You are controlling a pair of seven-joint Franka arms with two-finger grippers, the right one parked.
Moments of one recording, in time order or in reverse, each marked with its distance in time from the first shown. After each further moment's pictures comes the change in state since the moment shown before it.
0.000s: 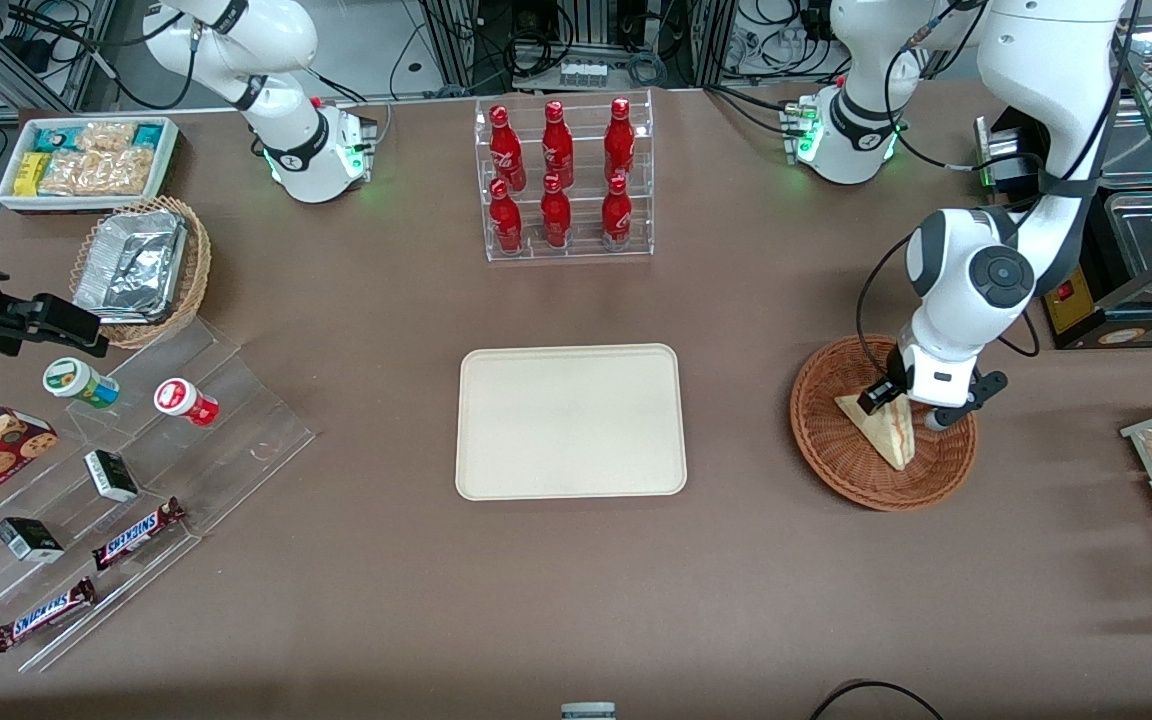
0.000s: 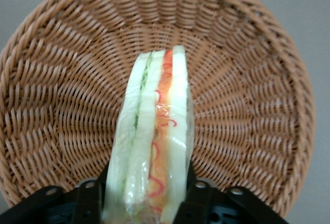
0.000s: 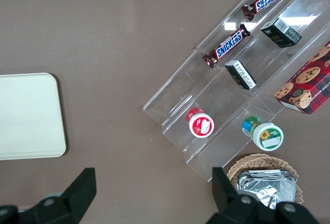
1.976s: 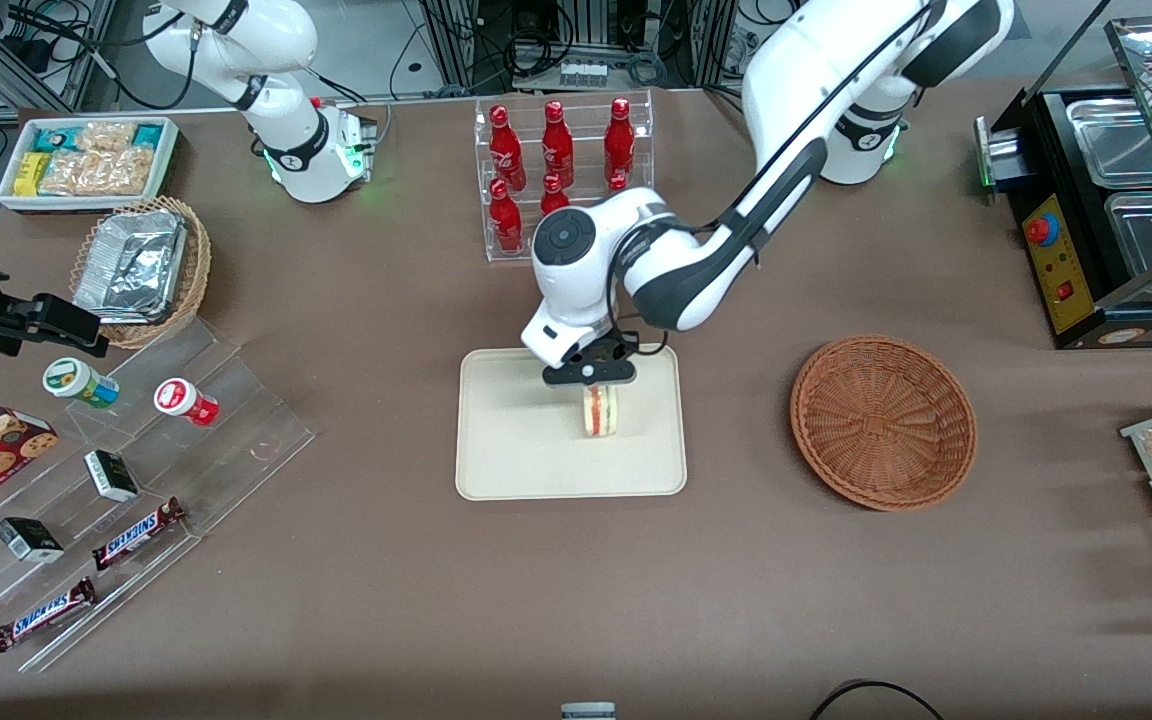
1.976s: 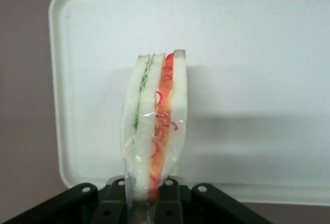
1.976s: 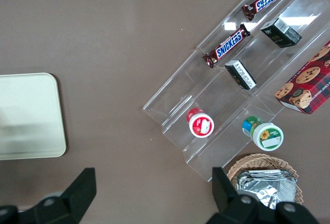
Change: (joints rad) arm -0.376 0.490 -0.451 0.818 0.410 -0.546 -0.396
